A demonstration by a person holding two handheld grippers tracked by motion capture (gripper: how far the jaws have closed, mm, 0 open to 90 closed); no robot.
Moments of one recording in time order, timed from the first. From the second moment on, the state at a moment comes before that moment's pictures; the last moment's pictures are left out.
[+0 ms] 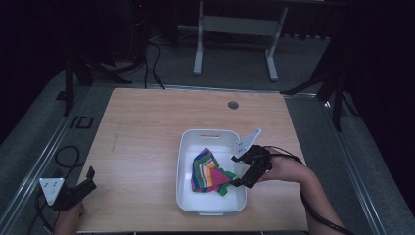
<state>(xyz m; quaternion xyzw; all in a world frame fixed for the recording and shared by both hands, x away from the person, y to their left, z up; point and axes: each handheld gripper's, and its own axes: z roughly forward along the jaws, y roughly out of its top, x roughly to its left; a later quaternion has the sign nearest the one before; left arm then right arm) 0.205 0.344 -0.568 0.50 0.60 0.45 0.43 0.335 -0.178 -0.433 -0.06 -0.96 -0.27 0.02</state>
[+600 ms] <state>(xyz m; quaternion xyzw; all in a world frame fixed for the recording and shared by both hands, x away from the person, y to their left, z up) 0.205 0.344 -0.568 0.50 0.60 0.45 0.43 0.351 -0.123 -0.467 -0.04 -0.97 -0.26 0.03</state>
